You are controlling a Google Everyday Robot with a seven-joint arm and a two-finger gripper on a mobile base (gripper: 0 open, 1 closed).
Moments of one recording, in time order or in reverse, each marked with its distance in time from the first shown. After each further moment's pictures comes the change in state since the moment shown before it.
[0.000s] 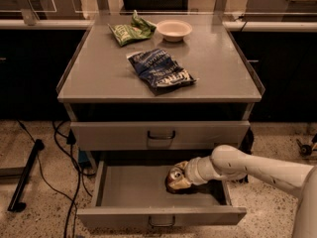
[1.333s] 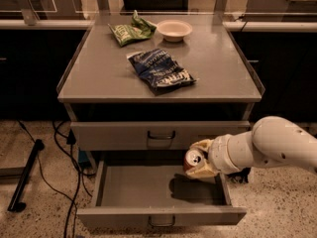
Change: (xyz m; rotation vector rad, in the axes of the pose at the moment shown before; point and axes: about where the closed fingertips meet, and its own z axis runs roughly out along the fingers) arm -0.125 0.051 -0.221 0.122 0.062 -0.140
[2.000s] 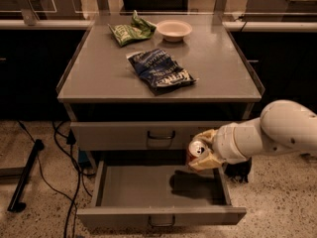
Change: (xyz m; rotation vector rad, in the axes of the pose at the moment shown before) arm -0.016 -0.013 -0.027 -0.017 -0.014 0.031
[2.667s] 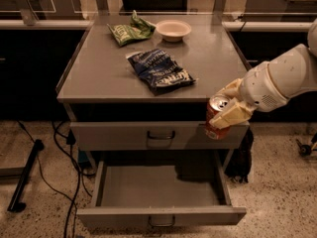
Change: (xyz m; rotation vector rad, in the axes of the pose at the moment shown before) arm -0.070 -0.057 -0.134 -0.029 0.049 0.070
